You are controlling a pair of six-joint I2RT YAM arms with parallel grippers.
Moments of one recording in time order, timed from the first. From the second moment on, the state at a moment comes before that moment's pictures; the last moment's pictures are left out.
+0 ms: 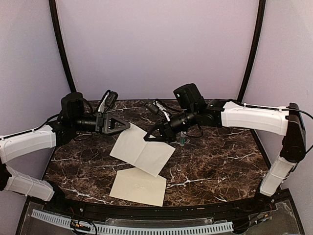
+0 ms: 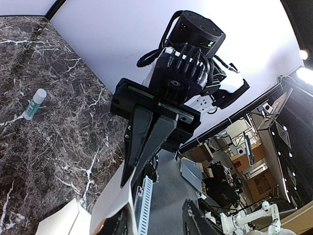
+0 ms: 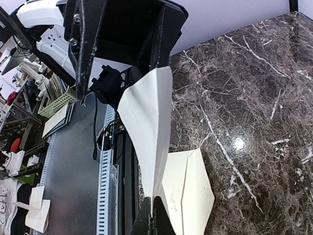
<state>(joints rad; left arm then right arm) -0.54 1.19 0.78 0.23 1.03 -0.75 0.91 1.69 1.37 -0.29 -0.77 0.08</state>
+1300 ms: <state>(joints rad) -0.52 1.10 0.73 0.35 0.89 -0.85 0.92 1.69 1.33 -0.25 -0.74 0.08</state>
